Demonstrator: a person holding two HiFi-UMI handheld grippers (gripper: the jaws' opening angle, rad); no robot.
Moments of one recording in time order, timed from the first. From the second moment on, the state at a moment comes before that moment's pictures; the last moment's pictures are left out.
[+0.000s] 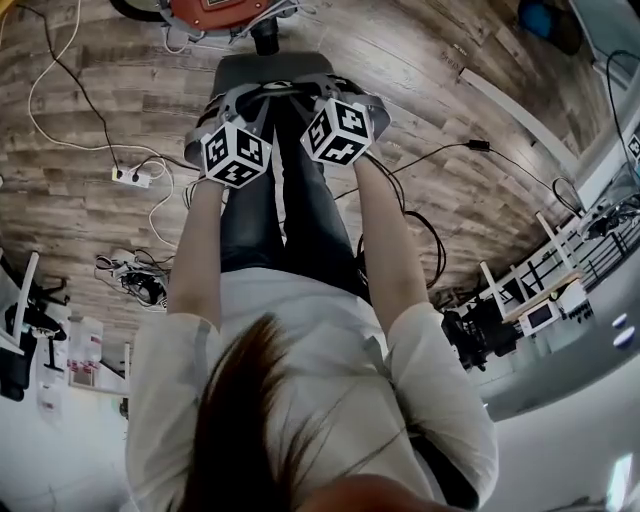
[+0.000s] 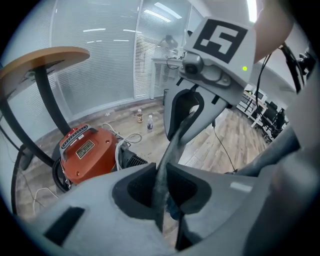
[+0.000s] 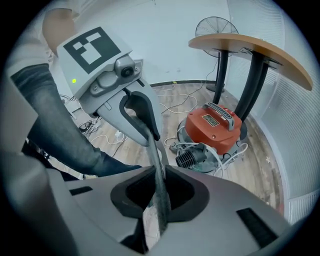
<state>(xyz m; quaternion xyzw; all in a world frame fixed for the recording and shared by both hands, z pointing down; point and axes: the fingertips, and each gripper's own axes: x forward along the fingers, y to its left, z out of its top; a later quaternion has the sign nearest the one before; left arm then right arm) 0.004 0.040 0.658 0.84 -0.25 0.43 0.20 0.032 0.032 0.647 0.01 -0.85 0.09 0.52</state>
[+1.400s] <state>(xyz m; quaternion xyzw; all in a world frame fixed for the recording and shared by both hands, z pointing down) -0.009 0.005 0.760 0.82 -0.26 0.47 0.20 0.021 -0.003 0.755 -0.03 -0.84 0.05 0.54</state>
